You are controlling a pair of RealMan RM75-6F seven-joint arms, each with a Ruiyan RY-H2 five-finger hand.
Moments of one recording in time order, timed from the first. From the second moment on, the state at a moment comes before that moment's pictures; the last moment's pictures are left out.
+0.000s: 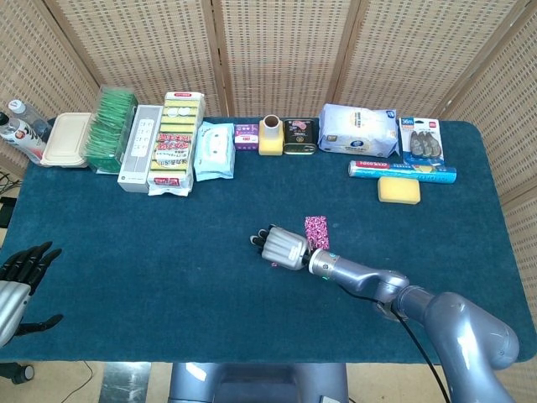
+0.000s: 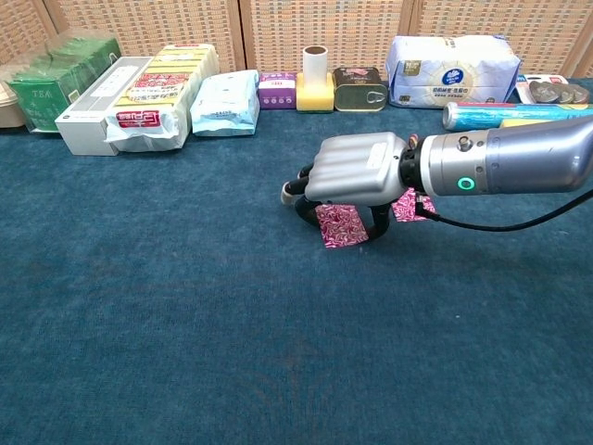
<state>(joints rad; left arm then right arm) -0.09 -0.87 0.07 -1.81 1.63 1.42 0.01 1.13 -1.71 -0.12 -0.90 -1.78 0.84 -0.06</state>
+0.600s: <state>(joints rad) -0.09 -0.87 0.08 -1.81 1.64 1.42 0.01 1.11 -1.62 -0.11 -0.99 -1.78 0.86 -0.12</state>
